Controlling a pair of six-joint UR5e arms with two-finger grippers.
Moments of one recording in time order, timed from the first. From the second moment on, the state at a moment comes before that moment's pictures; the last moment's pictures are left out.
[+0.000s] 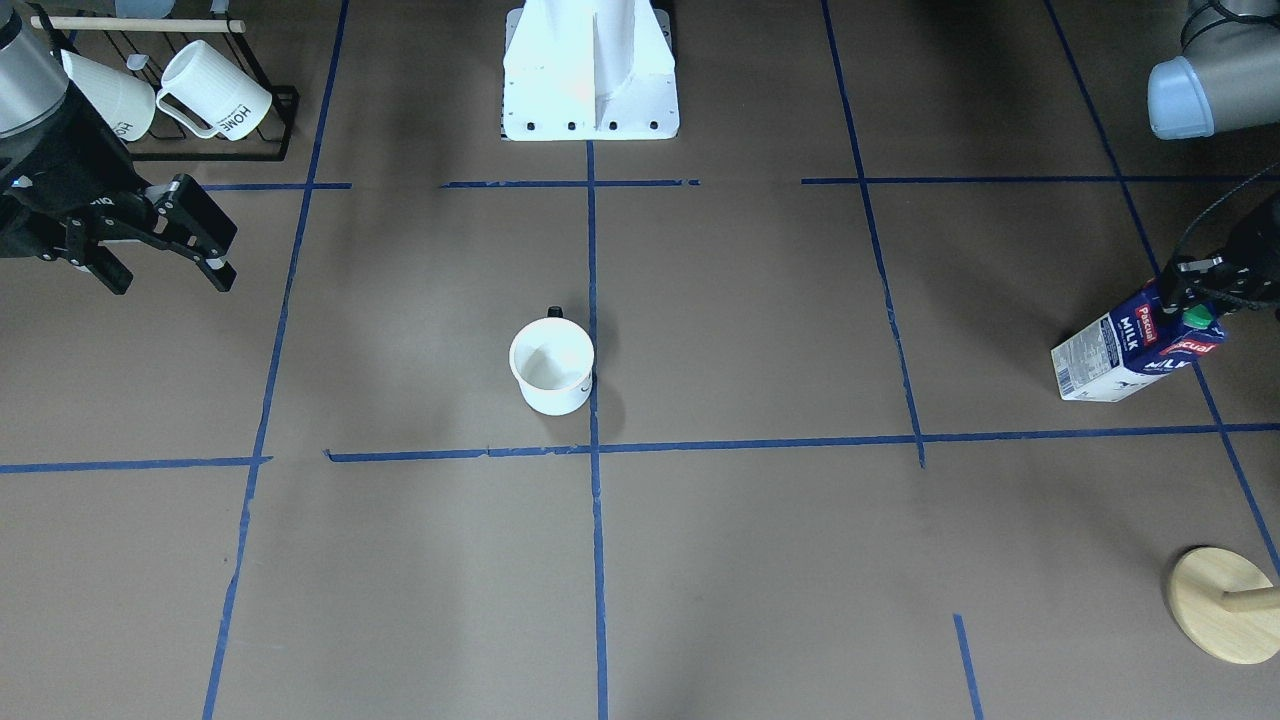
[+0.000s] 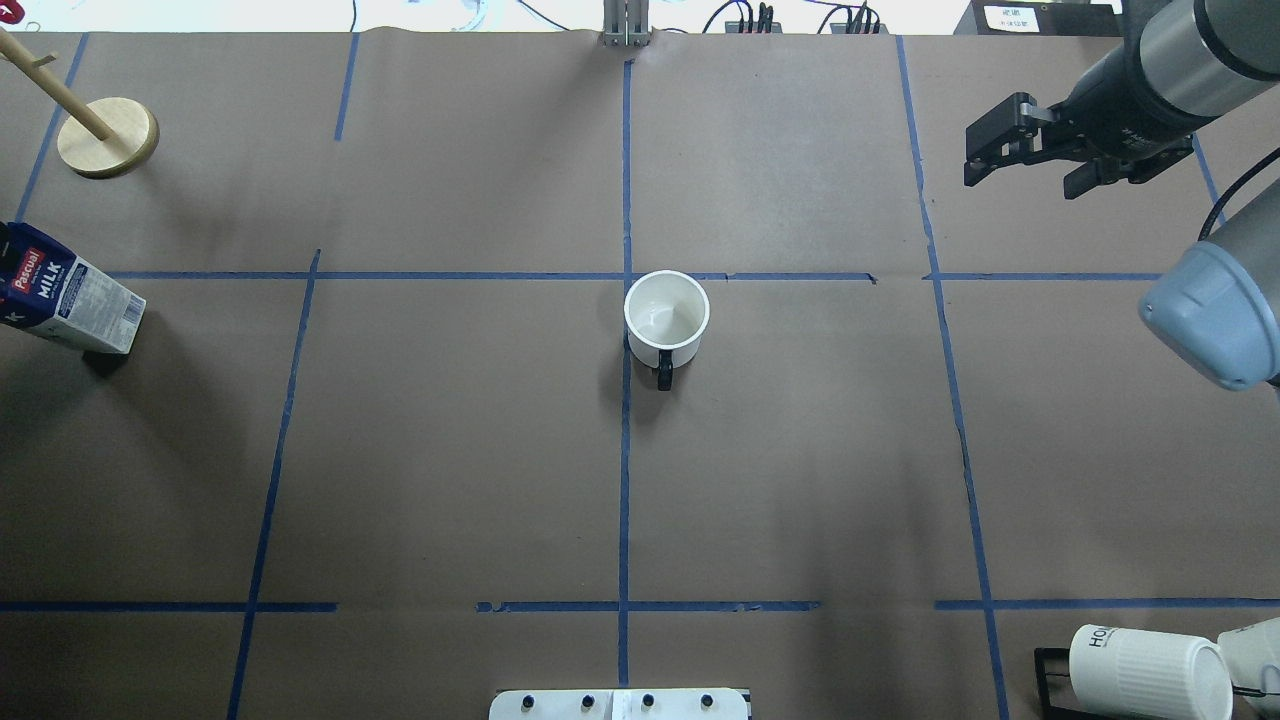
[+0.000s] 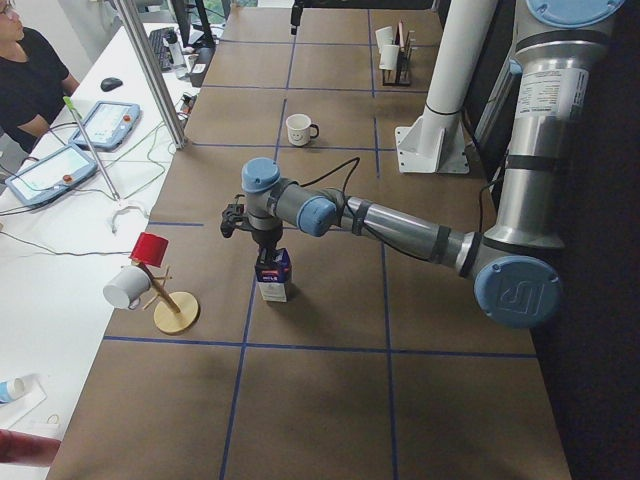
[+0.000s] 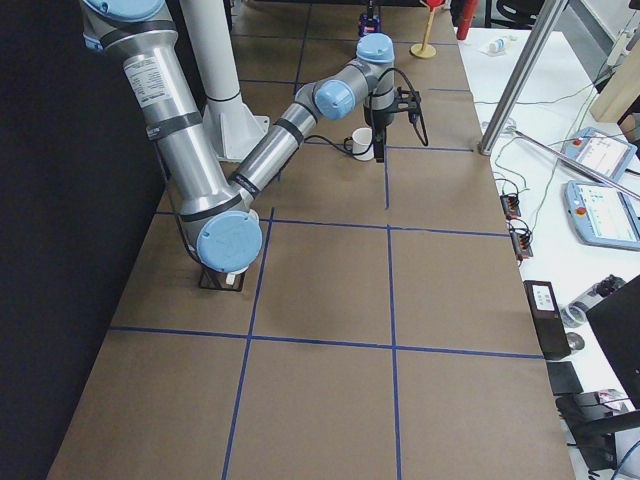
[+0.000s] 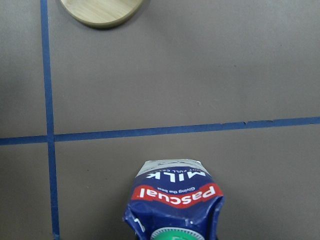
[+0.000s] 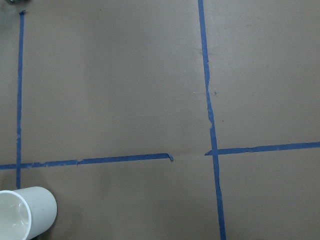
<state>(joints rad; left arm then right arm) -1.25 -1.64 -1.79 -1.69 -2.26 -0.42 1.05 -1.19 2.05 -1.73 2.16 0.90</state>
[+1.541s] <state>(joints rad) -0.88 -2.35 -1.81 -1.18 -2.13 -1.00 1.34 -1.50 2.03 -1.73 2.31 0.28</state>
